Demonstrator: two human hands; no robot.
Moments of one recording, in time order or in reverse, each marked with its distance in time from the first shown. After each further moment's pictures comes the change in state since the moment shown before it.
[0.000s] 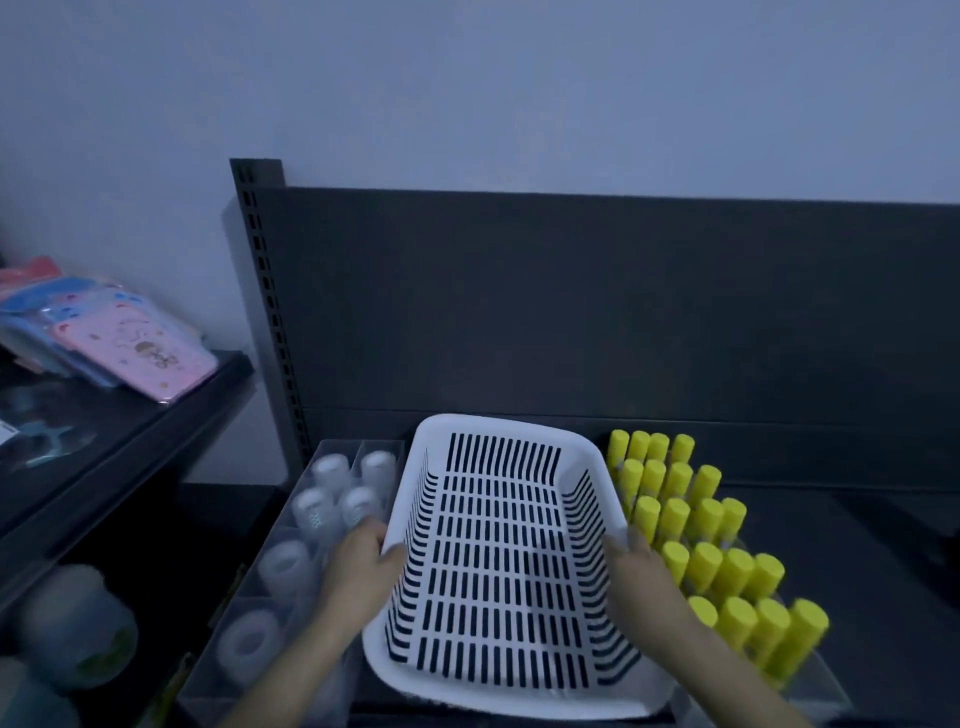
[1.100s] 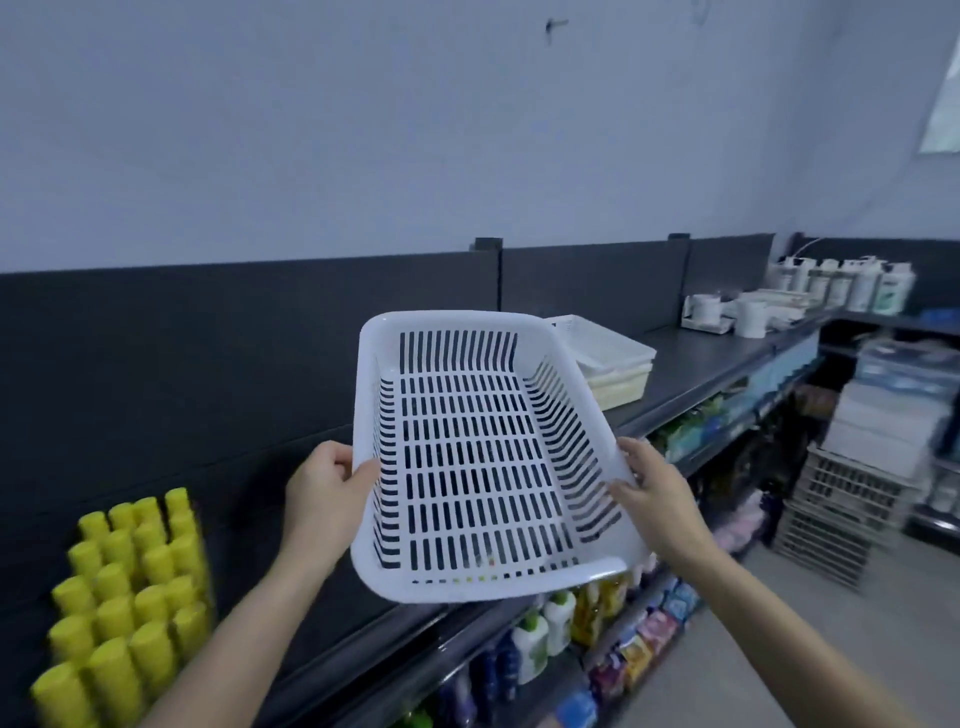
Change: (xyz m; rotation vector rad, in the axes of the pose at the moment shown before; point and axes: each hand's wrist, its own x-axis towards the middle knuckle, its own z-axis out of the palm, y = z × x) left_hand -0.212 0.375 0.259 -0.499 -0.272 0.428; right_hand -0.301 0.416 -0.154 0.695 0.838 0.431
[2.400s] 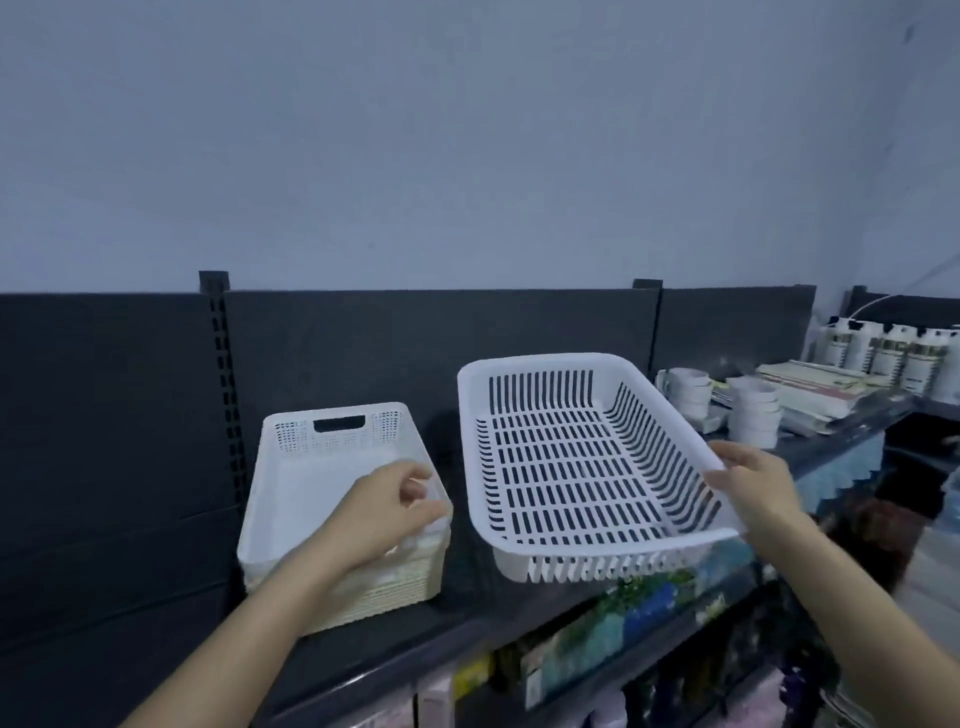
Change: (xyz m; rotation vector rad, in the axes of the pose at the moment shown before) left_hand 0.211 0.118 0.571 0.380 -0.402 0.074; right_hand 0.551 0.301 -0.302 0.188 0.164 0.186
